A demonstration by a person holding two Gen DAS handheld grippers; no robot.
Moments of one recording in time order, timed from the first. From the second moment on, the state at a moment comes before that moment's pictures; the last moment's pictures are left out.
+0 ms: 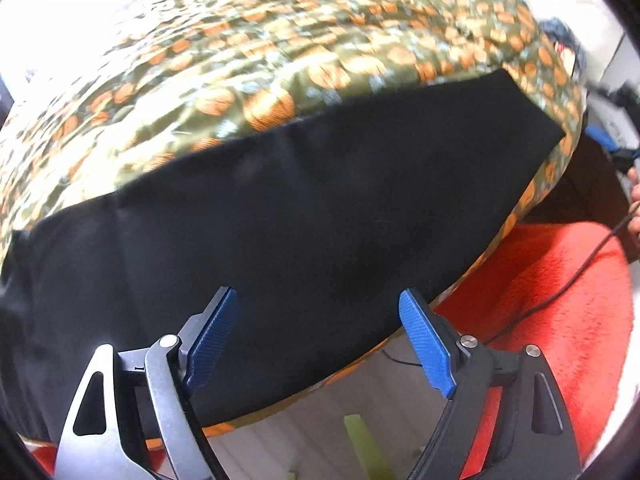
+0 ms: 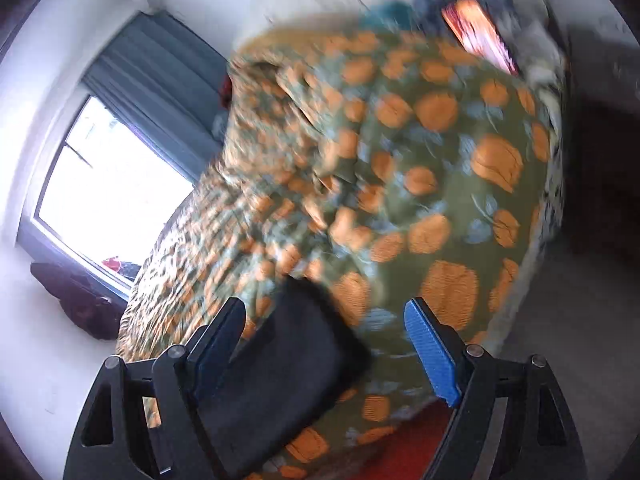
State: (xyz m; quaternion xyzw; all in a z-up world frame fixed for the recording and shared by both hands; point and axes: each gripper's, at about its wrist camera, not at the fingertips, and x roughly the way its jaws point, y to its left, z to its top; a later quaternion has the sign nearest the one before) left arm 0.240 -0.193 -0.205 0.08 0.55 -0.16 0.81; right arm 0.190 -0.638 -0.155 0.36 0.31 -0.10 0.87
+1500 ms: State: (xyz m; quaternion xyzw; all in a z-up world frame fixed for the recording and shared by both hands) left arm 0.159 0.150 -0.154 -0.21 0.46 0.10 0.86; right arm 0.262 -0.218 -0.017 0.10 0.34 0.32 0.88
